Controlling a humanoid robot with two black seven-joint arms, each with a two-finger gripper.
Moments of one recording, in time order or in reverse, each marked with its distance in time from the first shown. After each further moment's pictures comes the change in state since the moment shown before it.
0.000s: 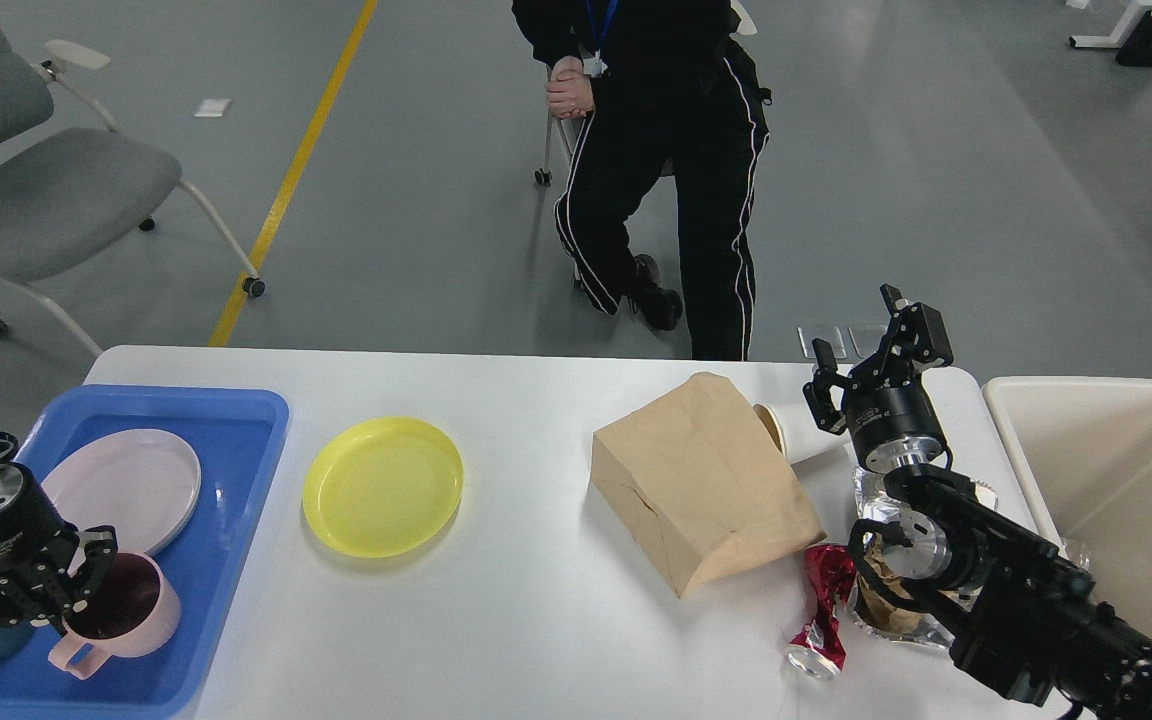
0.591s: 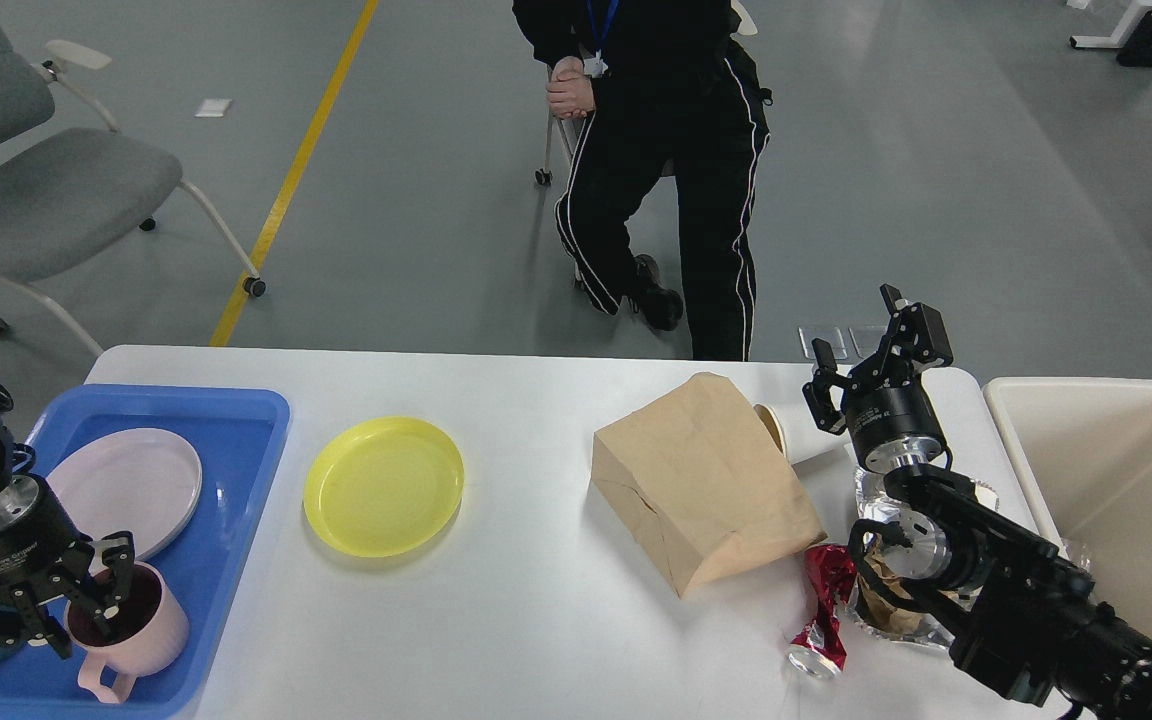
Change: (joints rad) left arm -0.015 0.002 0.000 -0.053 -0.001 0.000 0.000; right arm 0.000 0.000 0.000 0.001 0.000 0.000 0.000
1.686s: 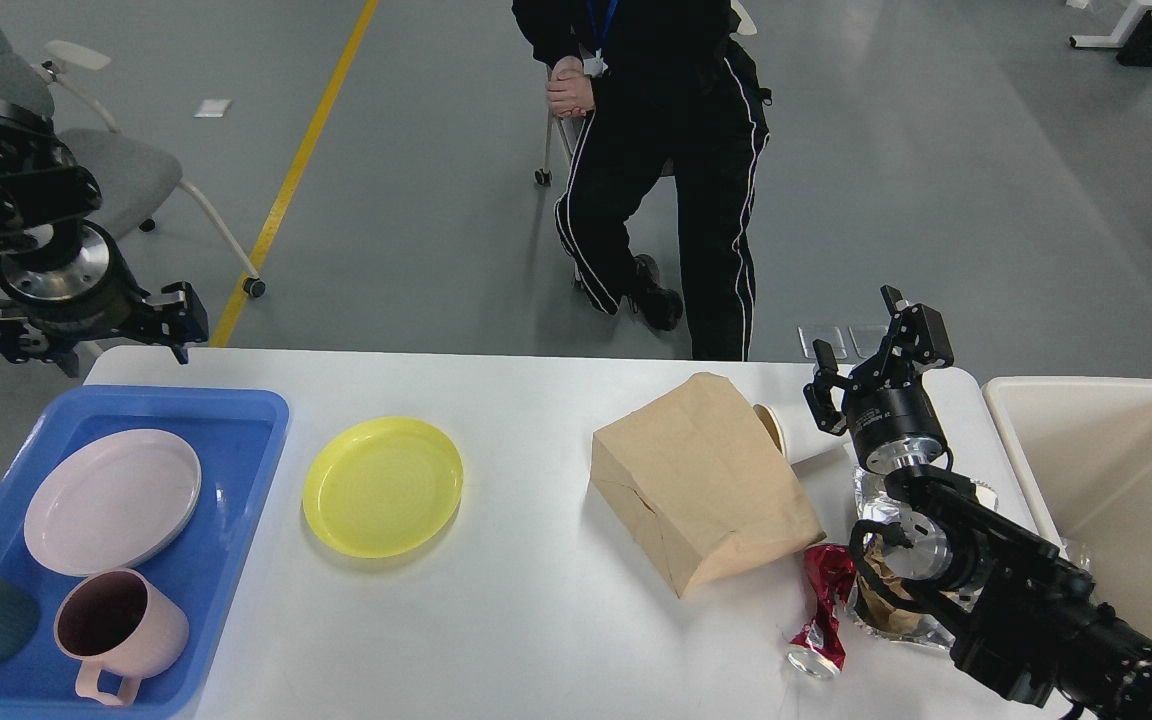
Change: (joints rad) left arm -0.449 -0.238 0.234 -0.092 -0.013 0.269 -0.019; right arm -0.001 -0.001 0.000 -0.001 0.000 0.000 0.000
